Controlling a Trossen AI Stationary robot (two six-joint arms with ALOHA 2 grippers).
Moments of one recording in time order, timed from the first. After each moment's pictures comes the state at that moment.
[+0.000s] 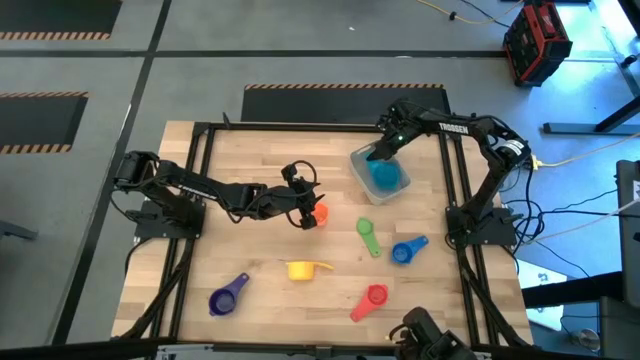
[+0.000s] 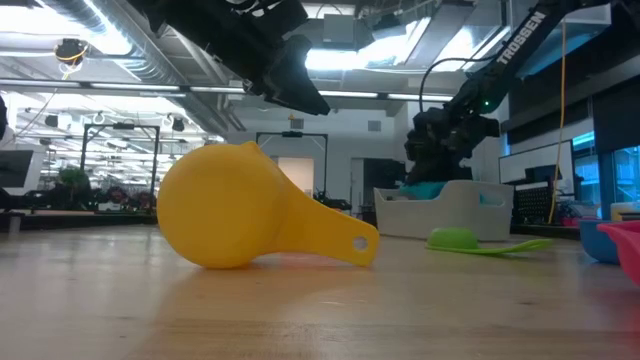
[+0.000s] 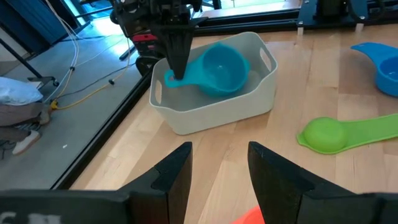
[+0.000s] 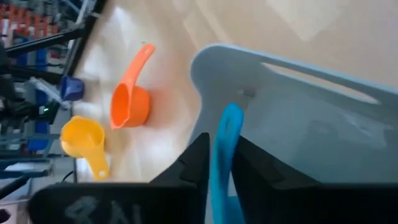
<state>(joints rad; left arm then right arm) -0.08 1.53 0.88 0.21 -0.58 0.01 -0.93 1.76 1.03 -0.48 -0.87 -0.04</state>
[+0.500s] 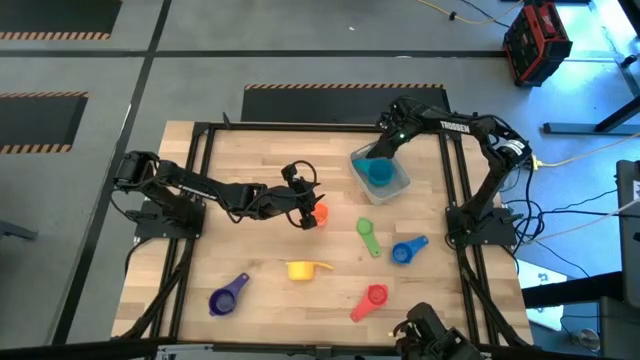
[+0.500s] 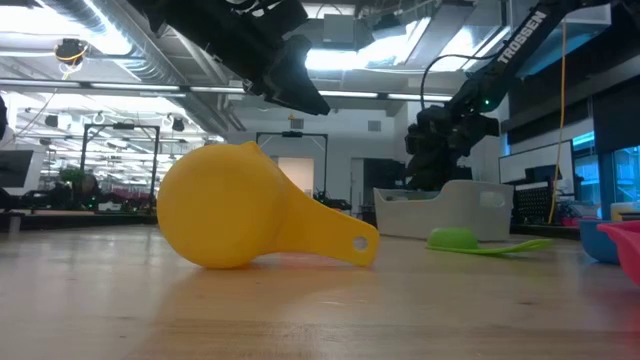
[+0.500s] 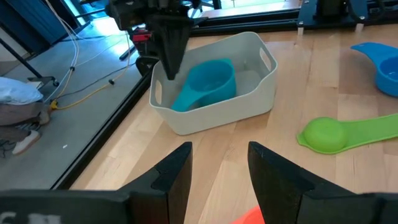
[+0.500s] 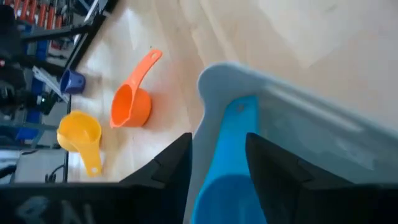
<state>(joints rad) -0.08 1.53 0.88 0.21 -0.58 0.01 -0.95 1.76 1.05 -0.48 -0.89 -0.14</state>
